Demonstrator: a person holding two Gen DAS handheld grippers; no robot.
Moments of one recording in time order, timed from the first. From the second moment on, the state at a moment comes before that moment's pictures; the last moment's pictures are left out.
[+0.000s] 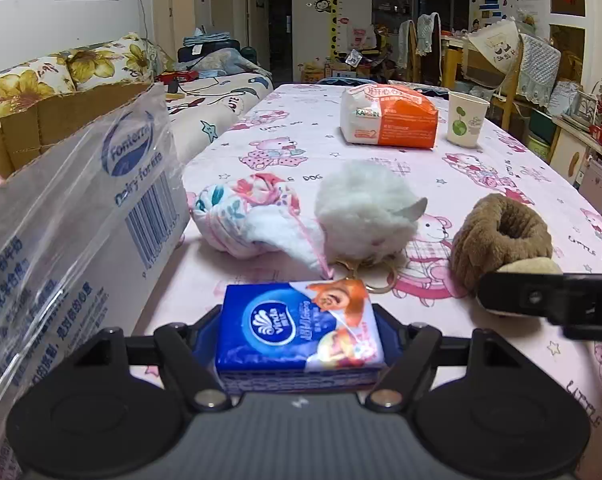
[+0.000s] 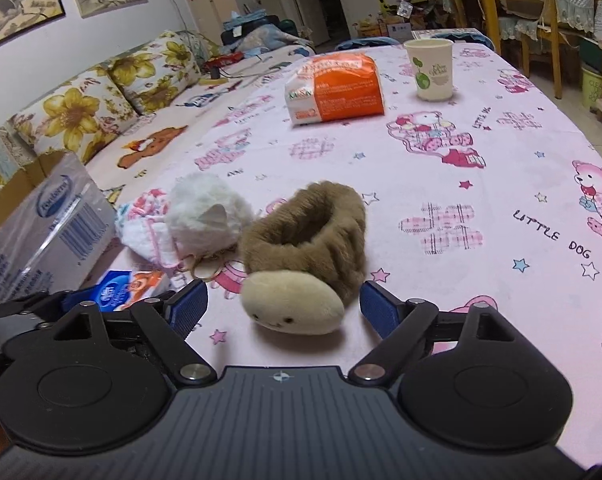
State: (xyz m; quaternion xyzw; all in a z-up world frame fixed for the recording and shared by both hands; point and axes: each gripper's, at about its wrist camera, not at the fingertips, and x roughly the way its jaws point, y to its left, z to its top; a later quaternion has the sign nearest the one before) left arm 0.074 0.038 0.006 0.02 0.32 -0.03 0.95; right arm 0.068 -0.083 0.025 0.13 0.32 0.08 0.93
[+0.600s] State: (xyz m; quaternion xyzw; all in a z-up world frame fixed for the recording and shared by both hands) left arm 0.053 0.049 0.039 0.00 0.28 -0.07 0.96; right arm 0.078 -0.080 0.020 0.12 0.32 0.02 0.94
